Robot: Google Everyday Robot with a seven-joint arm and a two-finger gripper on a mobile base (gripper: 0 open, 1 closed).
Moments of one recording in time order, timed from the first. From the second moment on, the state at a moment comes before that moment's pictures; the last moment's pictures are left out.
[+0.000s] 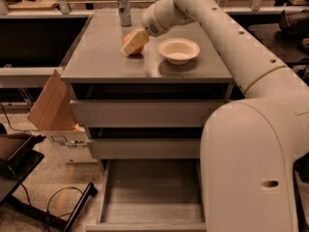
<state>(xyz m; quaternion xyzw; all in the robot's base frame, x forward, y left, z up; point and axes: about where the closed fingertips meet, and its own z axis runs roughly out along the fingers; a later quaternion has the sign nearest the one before) 0.815 0.059 0.919 -0.54 0.69 0.14 0.45</state>
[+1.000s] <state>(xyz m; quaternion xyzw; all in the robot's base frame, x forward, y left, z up) 0.860 0.064 0.866 -0.51 0.74 0.14 0.41</state>
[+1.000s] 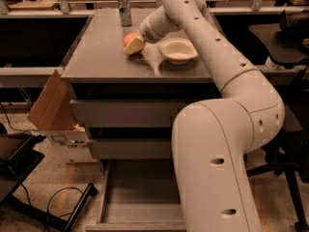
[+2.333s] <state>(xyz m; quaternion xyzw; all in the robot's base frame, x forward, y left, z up) 0.856 0.068 0.886 -0.54 0.73 0.12 0.41</state>
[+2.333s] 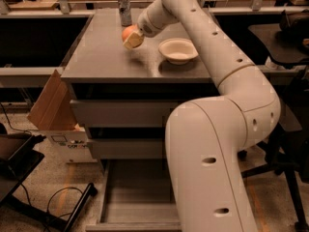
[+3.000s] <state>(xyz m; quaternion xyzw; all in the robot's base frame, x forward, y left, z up) 0.781 0.049 0.990 -0.59 0.67 0.07 0.44</state>
